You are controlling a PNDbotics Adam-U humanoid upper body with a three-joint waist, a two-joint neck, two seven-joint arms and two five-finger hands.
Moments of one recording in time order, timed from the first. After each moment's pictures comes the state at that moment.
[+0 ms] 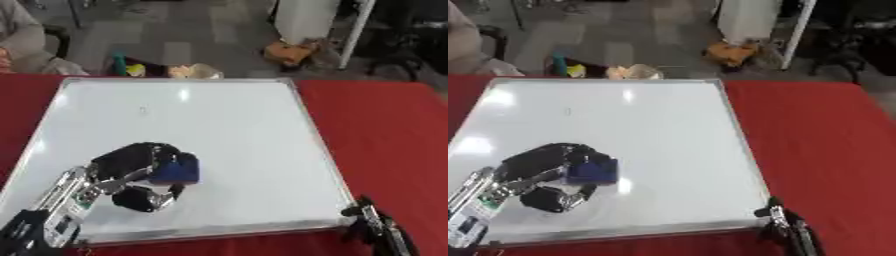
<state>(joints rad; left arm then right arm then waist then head) -0.39 0.43 -0.27 -1.50 -0.79 -0.51 -0.31 0.09 -0.18 0.28 -1.71 -0.06 -0.01 -0.24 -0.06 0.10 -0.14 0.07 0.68</state>
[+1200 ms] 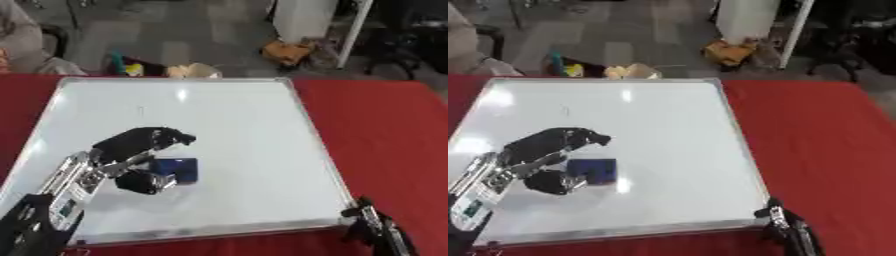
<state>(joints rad) -0.48 0.41 -0.26 -1.39 -0.82 -0.51 -0.32 0.09 -0.18 0.28 -1.71 -0.06 -0.01 -0.23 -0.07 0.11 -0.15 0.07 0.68</state>
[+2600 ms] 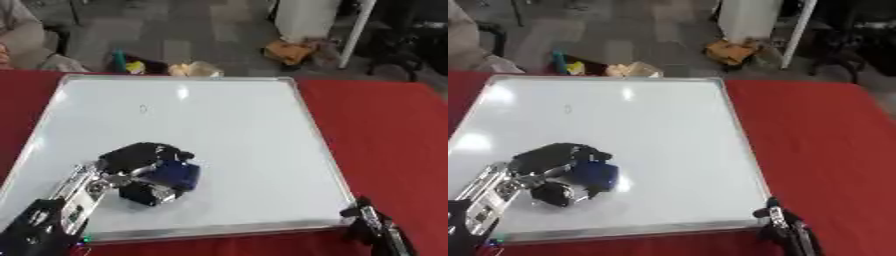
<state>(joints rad) -0.47 0.39 -0.27 -1.31 -0.89 -0.54 -0.32 0.09 -0.17 0.28 -1.71 -0.06 -0.01 -0.23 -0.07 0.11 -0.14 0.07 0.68</state>
